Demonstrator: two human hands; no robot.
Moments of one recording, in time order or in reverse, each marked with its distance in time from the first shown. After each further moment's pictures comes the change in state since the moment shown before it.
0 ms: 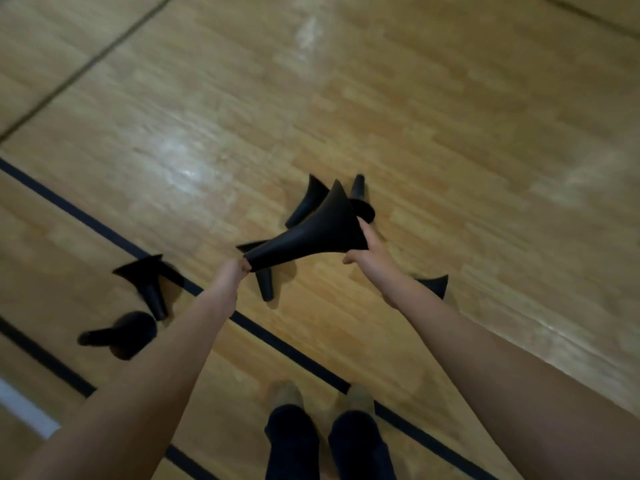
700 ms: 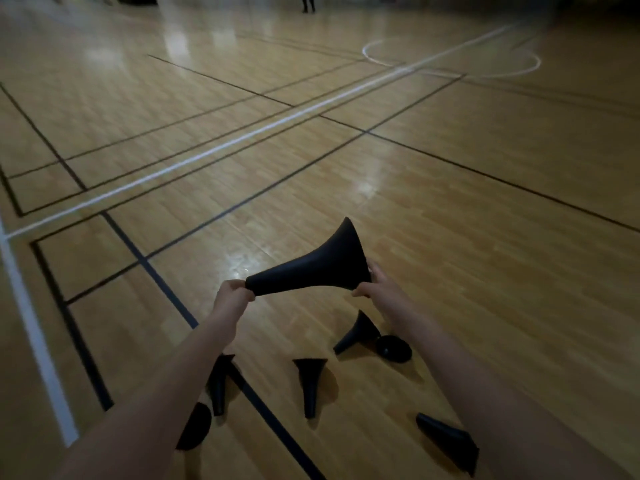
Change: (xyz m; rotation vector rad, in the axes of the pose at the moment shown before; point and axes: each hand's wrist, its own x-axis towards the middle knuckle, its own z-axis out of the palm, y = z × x) left_hand -0.234 0.146 -0.159 -0.074 0.263 0.478; right_hand -0.146 -0.244 0.009 -0.011 -0.227 -0.302
